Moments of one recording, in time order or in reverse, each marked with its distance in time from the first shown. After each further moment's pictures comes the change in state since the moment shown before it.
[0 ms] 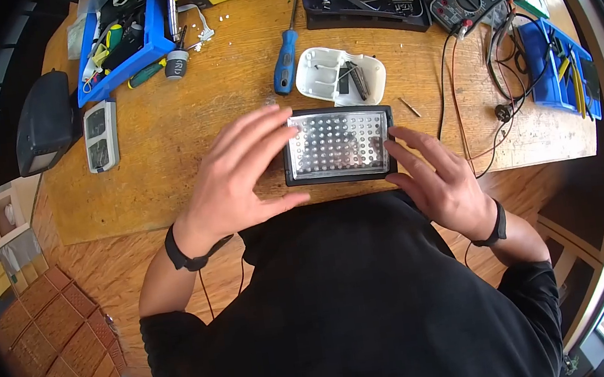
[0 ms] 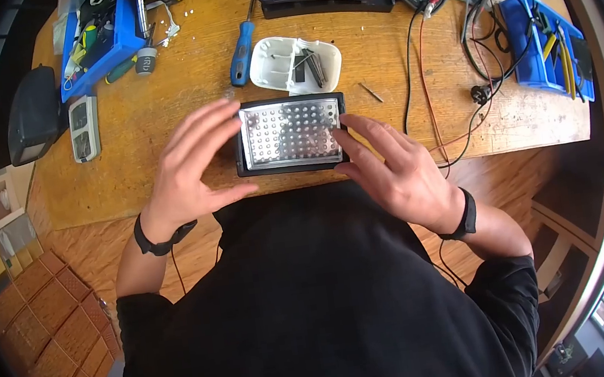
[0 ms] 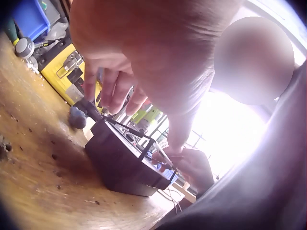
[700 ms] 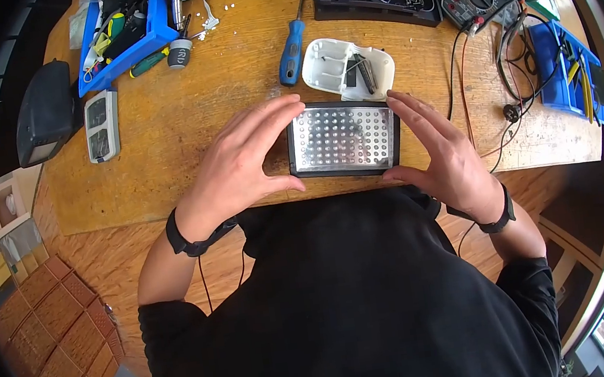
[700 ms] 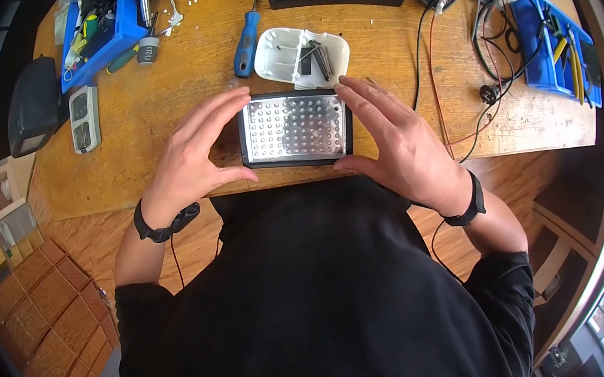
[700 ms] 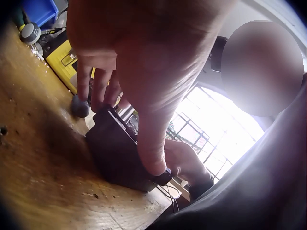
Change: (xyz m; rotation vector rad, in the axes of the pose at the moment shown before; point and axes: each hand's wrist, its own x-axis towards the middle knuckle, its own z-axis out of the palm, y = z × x) left_hand 0.003 -0.005 0.007 -0.204 -0.118 -0.290; right_hand 0.021 0.013 -0.002 0.285 -0.094 0.265
